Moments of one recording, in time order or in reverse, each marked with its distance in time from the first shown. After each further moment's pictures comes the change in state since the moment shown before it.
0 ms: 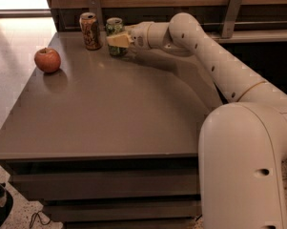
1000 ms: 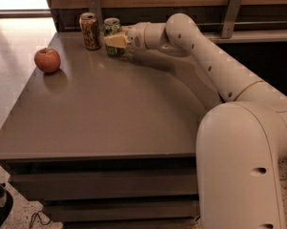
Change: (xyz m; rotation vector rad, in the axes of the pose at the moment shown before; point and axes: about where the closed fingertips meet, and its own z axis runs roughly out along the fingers) arm 0.001 0.006 0.008 -0.013 0.001 0.001
